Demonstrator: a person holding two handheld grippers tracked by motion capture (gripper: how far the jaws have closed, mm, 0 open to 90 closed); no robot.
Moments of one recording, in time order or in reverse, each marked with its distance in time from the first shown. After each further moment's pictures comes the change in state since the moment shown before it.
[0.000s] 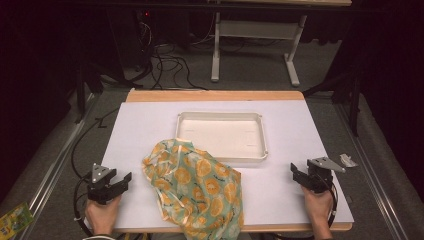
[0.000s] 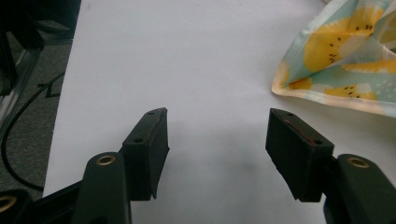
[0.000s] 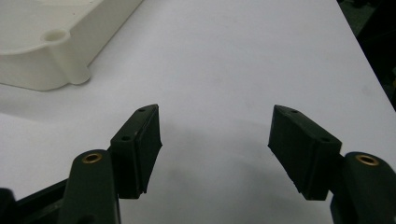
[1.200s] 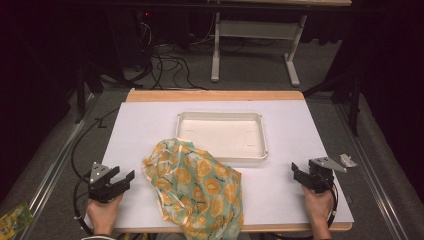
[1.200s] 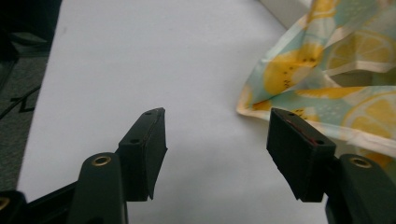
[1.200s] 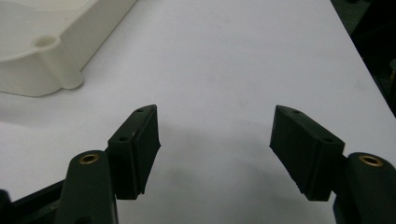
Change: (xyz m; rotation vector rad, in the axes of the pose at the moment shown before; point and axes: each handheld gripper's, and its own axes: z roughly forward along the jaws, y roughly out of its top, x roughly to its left) left arm -0.010 0.010 -0.007 -0.048 -0.087 0.002; right arm -0.002 0.000 0.000 -0.001 -0.012 0.033
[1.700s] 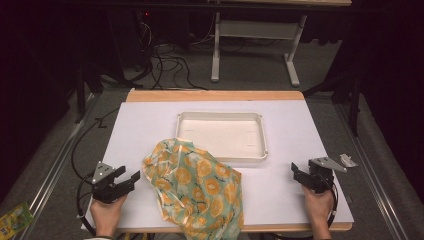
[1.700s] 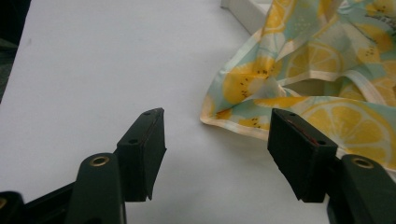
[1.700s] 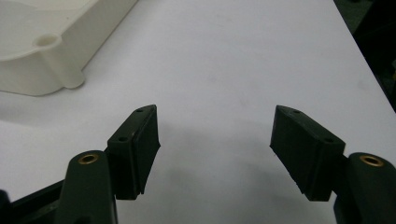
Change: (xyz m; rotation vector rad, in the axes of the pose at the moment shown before) left arm -0.014 0.005 -0.005 -0.018 -0.064 0.005; right arm 0.000 0.000 0.000 0.001 0.007 -0.002
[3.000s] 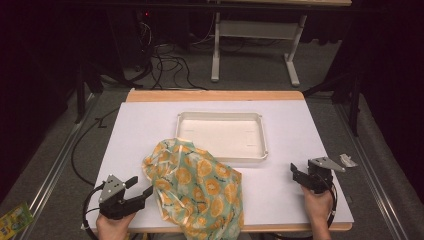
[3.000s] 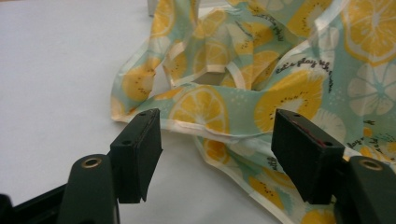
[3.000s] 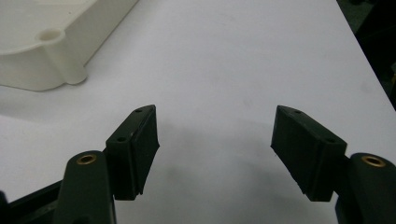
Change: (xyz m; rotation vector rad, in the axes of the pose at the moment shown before) left arm -0.052 -0.004 -0.028 -0.017 -0.130 0.087; right arm 0.002 0.000 0.000 0.011 -0.003 -0.019
